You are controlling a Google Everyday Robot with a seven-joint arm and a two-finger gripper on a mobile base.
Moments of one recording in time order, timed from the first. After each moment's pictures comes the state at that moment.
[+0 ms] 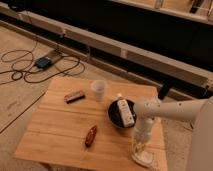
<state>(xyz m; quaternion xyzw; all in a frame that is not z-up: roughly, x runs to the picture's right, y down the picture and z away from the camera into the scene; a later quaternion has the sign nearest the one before) 0.200 0.307 0.761 -0.31 0.41 0.72 0.46</state>
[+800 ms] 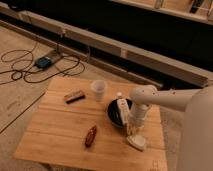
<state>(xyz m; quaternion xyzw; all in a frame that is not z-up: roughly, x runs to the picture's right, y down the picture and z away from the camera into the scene) 0.110 0.255 0.781 -0.36 0.33 0.72 0.50</state>
